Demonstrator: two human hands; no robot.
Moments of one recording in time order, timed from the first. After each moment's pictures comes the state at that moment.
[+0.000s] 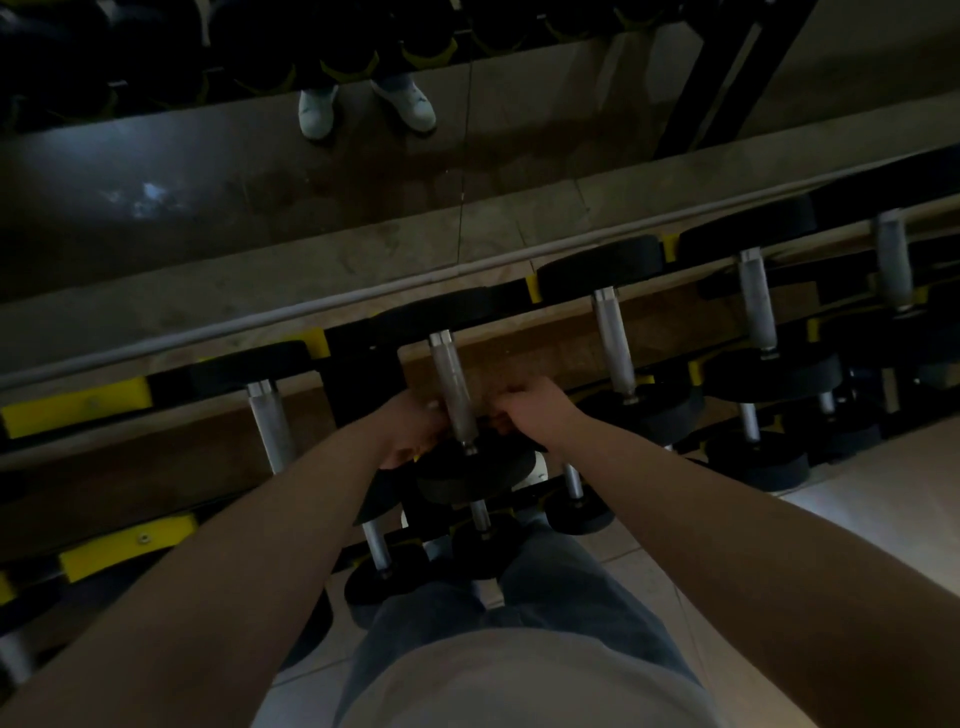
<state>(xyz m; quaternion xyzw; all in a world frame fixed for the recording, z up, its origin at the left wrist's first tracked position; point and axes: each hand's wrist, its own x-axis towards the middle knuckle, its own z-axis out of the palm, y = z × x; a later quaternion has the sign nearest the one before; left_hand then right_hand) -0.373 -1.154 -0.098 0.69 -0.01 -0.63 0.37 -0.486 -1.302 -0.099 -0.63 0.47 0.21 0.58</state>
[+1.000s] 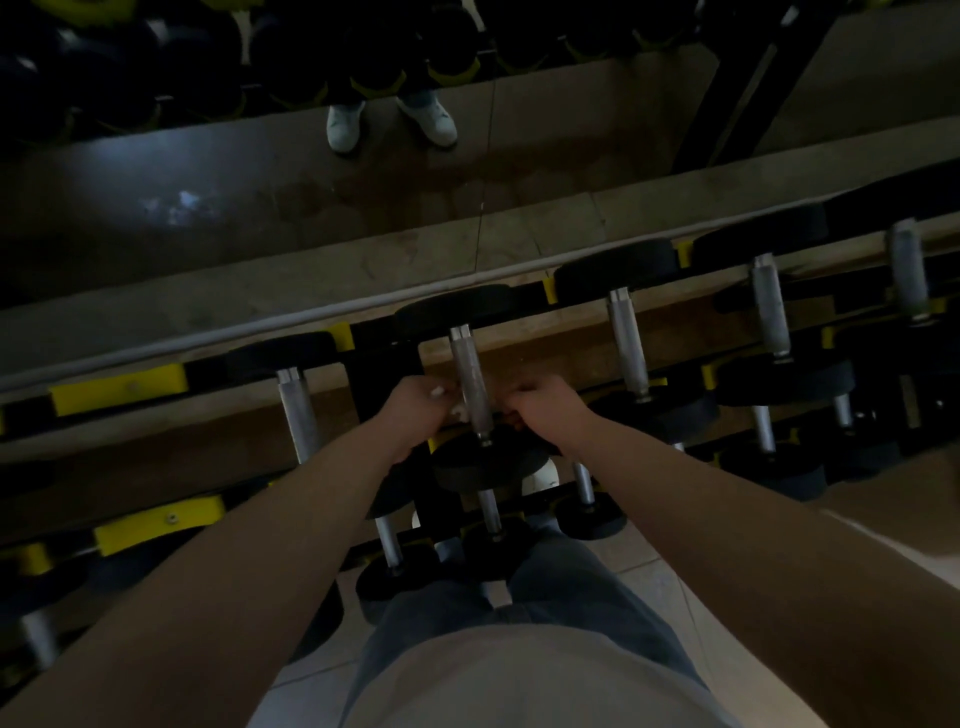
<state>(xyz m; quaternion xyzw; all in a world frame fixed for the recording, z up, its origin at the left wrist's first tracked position) -0.375 -1.143 -0.119 0.79 -0.02 -0.47 0.38 -0.489 -1.293 -0.088 -0.67 0.45 0.21 0.55</state>
